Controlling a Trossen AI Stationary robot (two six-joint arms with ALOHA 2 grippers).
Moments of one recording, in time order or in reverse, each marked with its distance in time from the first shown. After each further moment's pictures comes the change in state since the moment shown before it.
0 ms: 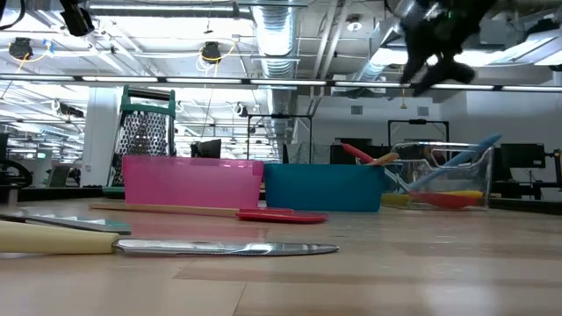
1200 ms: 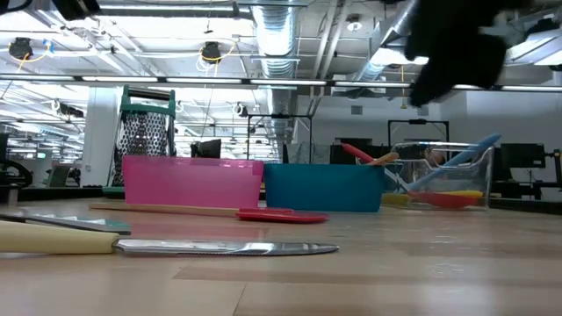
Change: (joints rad) left arm 0.000 0.219 0.000 0.027 0.380 -0.117; right arm 1.060 0.701 0.159 0.390 0.219 0.533
